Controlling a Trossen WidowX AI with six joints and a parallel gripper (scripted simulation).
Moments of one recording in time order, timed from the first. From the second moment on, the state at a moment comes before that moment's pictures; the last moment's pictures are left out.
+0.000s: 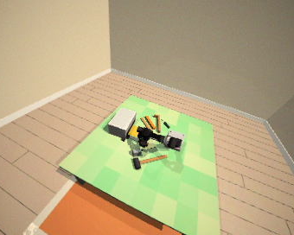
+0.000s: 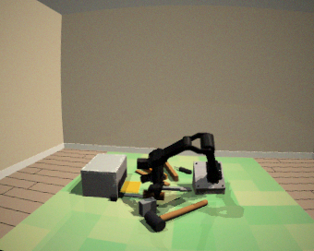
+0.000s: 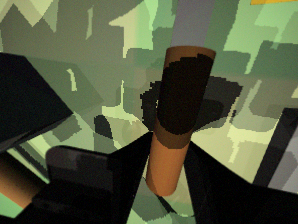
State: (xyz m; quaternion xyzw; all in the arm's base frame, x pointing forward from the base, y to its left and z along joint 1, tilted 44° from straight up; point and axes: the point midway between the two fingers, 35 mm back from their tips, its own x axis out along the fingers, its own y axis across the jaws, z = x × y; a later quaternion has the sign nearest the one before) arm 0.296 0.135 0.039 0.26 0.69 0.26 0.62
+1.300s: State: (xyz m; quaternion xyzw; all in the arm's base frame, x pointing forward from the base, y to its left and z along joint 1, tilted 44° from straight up) arm 0.337 0.135 0.035 0.26 0.69 0.26 0.62
